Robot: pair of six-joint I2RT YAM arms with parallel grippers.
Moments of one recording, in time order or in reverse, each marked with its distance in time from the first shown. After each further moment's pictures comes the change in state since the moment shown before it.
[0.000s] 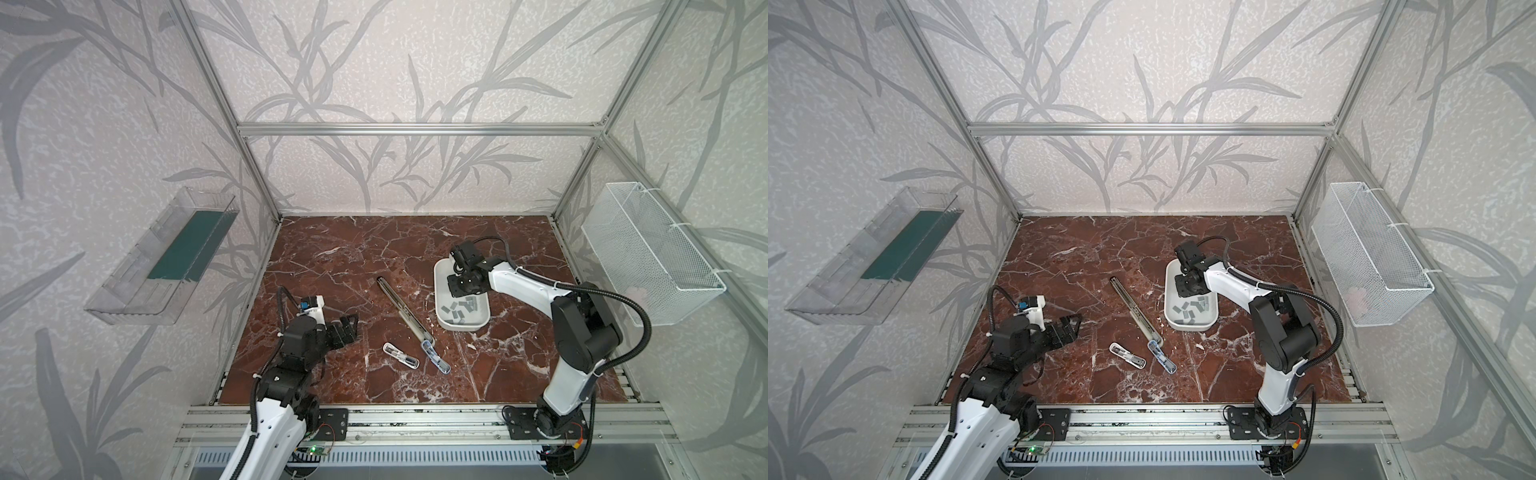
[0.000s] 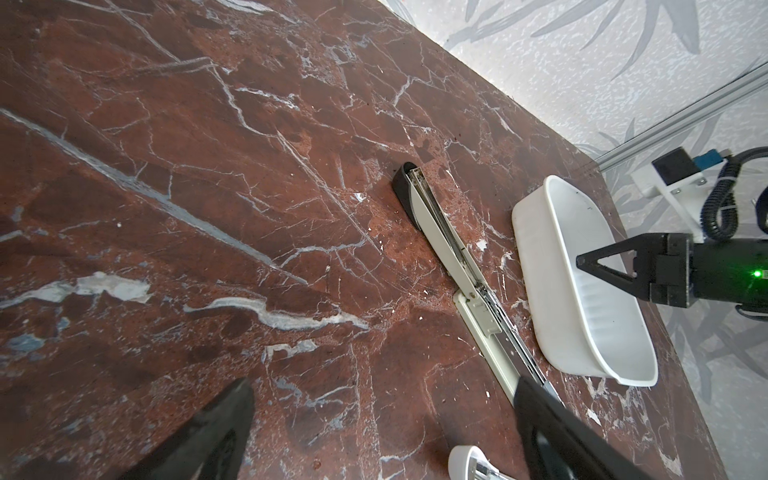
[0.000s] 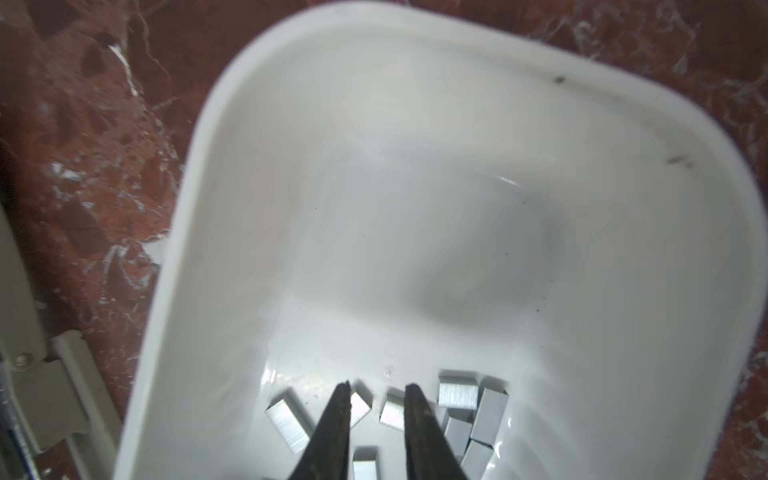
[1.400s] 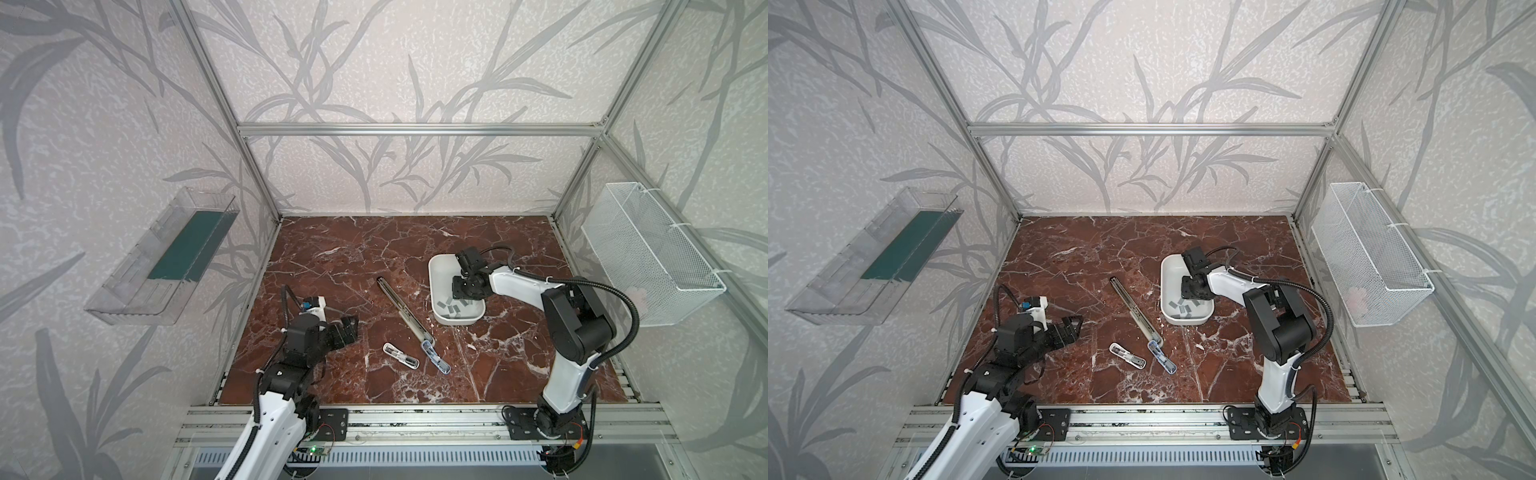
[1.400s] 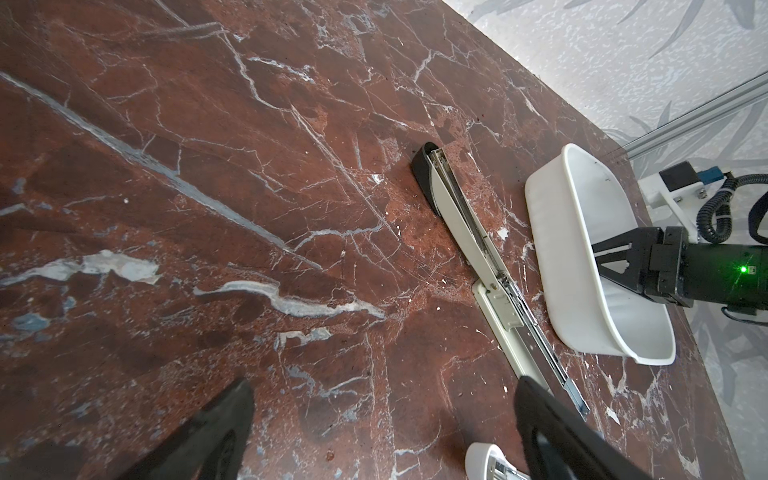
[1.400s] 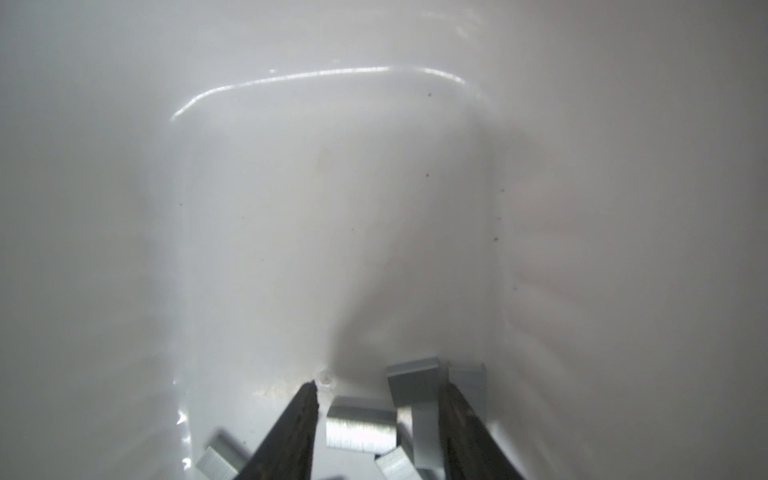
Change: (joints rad) left arm 0.000 0.064 0.000 0.001 -0.007 0.004; right arm -0.046 0.054 -0.072 0.145 -0.053 0.244
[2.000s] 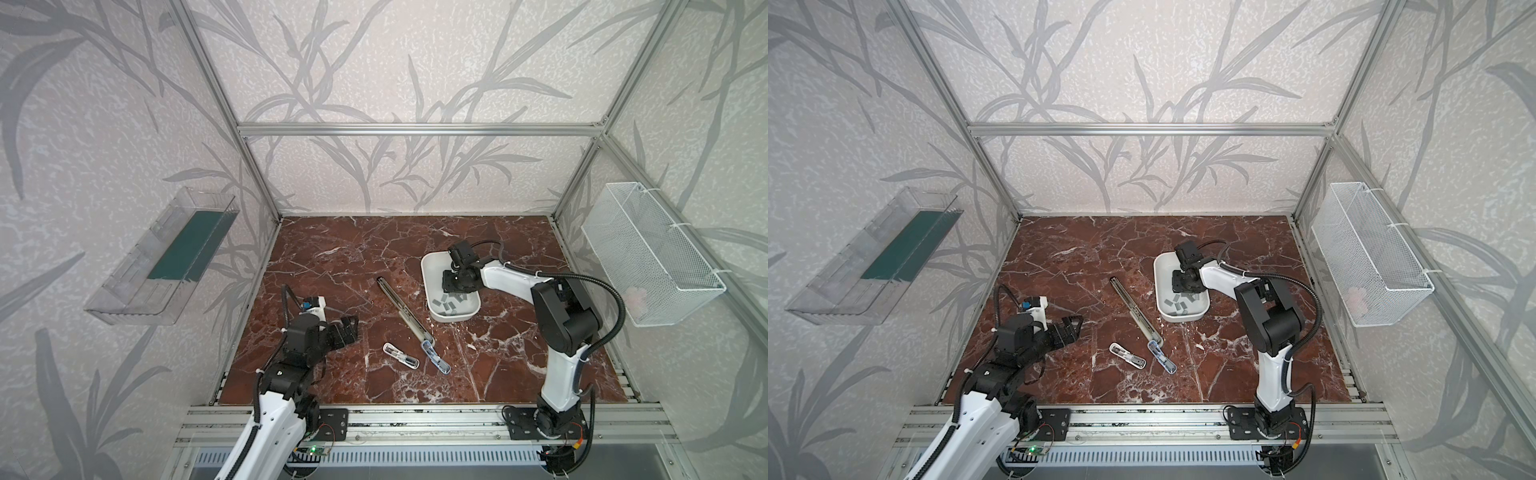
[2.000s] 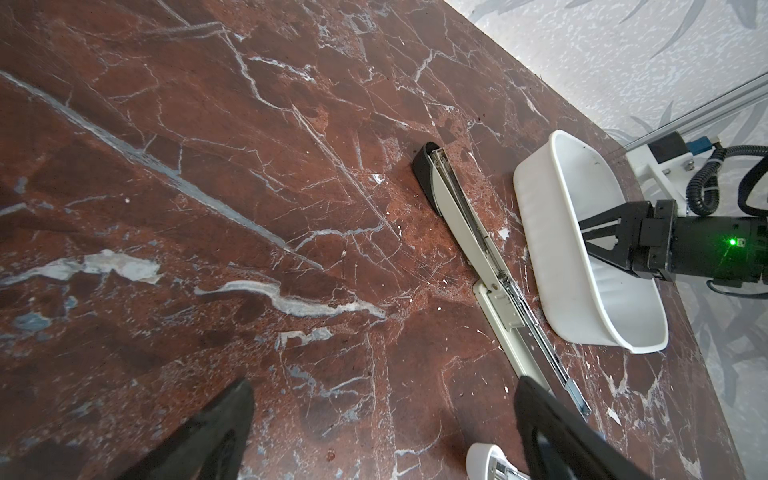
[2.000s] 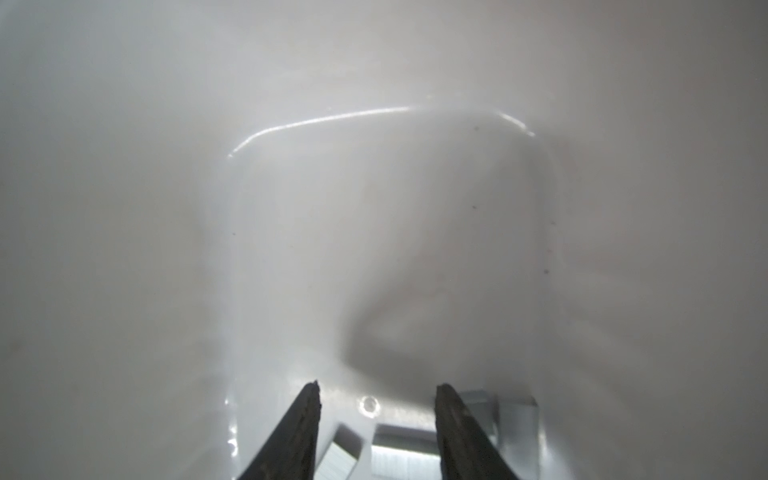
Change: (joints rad) left arm 0.000 0.000 0.000 0.000 -0.002 0.000; right arm 0.038 0.093 0.131 0.014 -0.055 -0.049
